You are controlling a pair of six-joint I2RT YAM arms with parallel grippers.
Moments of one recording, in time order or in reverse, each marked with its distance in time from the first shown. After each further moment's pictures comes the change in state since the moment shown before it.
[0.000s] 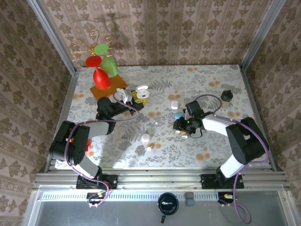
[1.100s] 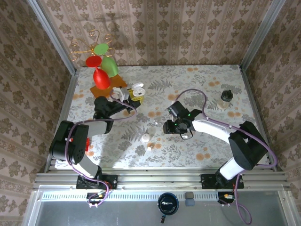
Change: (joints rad) left arm 0.067 0.007 0.000 0.000 -0.016 0.024; right arm 0.289 -0.035 0.222 -0.307 0.308 -0.058
